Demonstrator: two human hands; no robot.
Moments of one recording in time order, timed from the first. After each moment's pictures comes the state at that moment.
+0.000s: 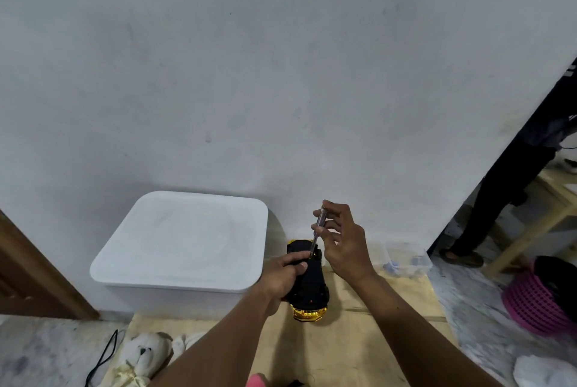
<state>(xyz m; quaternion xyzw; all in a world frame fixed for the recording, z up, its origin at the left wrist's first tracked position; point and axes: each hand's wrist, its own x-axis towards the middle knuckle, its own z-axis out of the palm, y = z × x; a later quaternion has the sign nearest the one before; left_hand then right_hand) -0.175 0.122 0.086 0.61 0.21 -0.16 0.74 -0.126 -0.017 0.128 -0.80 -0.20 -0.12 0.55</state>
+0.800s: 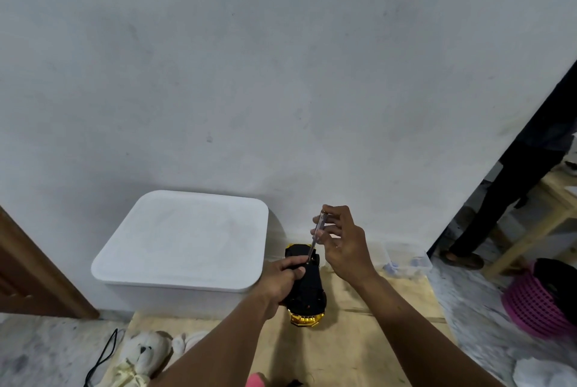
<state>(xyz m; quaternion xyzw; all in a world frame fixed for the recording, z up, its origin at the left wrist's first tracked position) -0.180 0.123 0.082 0.62 0.22 -0.17 0.73 -0.124 -0.021 0.122 -0.81 -0.21 -0.09 0.55</state>
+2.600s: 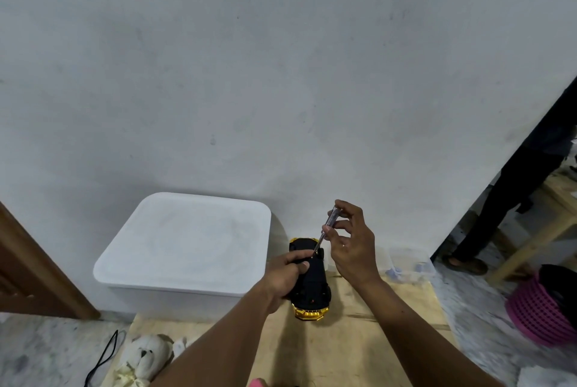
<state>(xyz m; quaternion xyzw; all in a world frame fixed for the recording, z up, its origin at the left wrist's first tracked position) -0.165 0.125 0.089 0.62 0.20 -0.16 0.74 -0.124 -0.016 0.132 -0.78 -0.16 -0.17 0.58</state>
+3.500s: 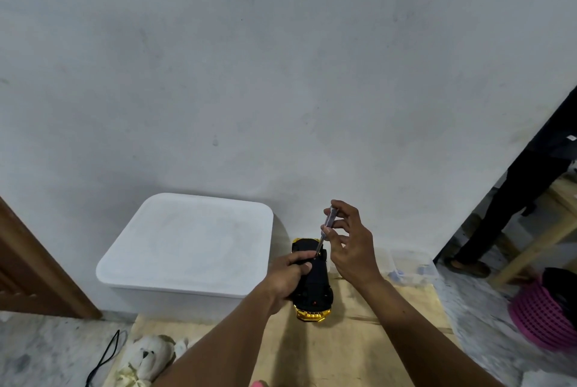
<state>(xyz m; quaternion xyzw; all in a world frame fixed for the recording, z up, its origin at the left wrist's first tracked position) -0.171 0.126 0.102 0.62 0.19 -0.16 0.74 -0.123 -0.014 0.134 -0.80 -0.19 -0.14 0.55</state>
